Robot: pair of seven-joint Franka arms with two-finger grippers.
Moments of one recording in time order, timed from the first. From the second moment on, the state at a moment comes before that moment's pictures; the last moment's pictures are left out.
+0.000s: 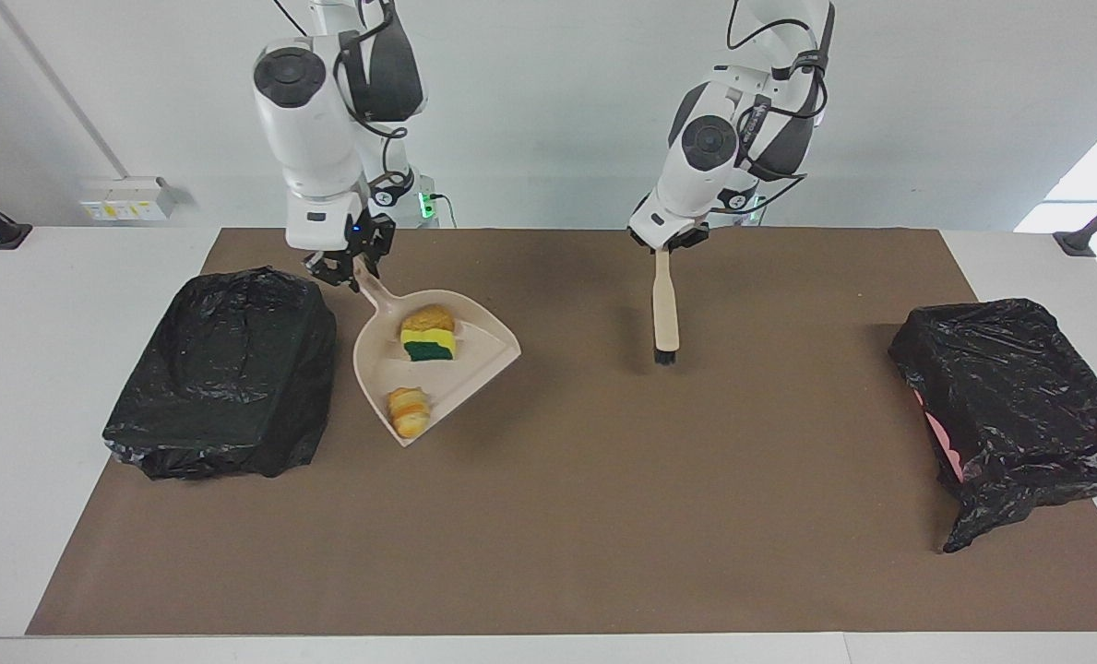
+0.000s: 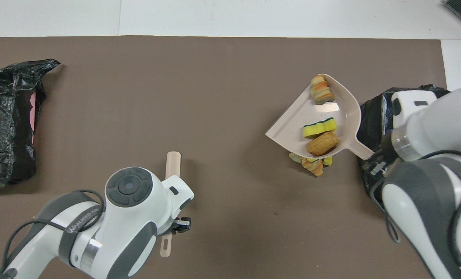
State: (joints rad) left arm -0.56 -0.15 -0.09 -2.30 -0.21 1.86 -0.47; right arm 0.11 -0.09 -0.02 -1.92 -0.06 1.72 -0.70
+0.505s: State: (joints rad) left arm -0.66 -0.15 -0.09 -2.45 -0.33 2.10 -0.55; right arm -0.31 -0.11 -0.03 -1.91 -0.18 1.78 -1.36
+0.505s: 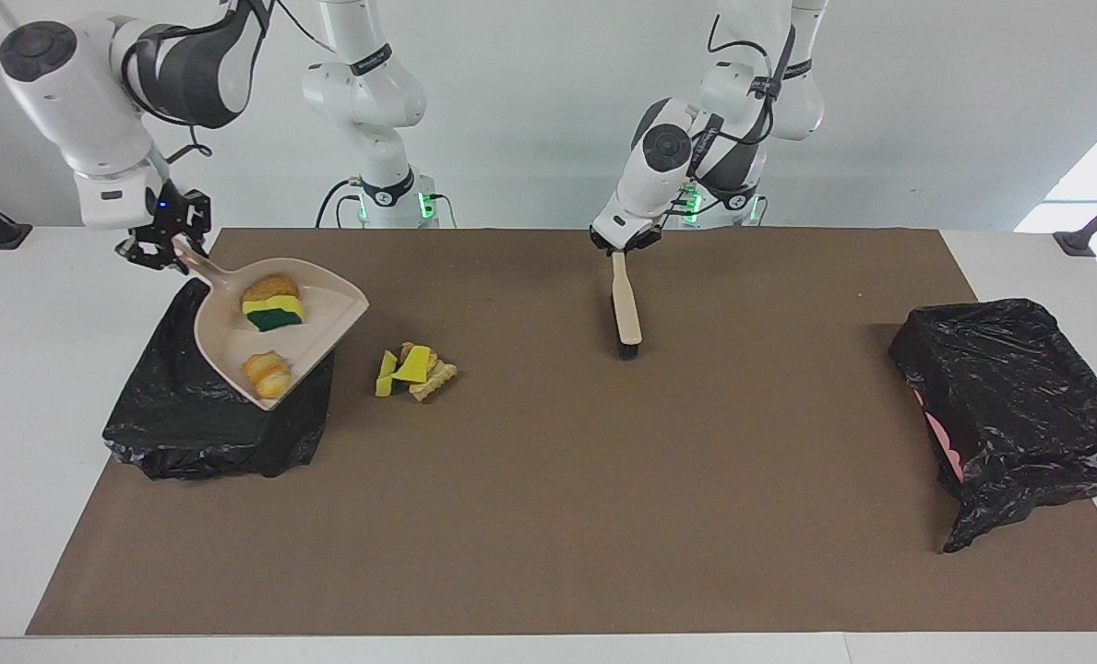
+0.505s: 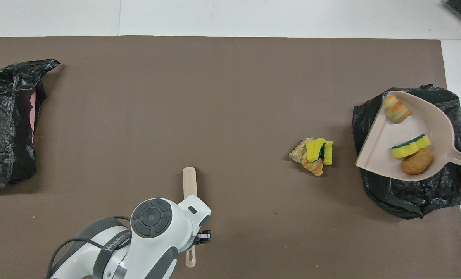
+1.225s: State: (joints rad) left arm -0.43 -0.09 -0.06 -2.31 -0.24 2.11 -0.51; right arm -0.32 -0.11 0.00 -1.93 -0.65 1.92 -1.47
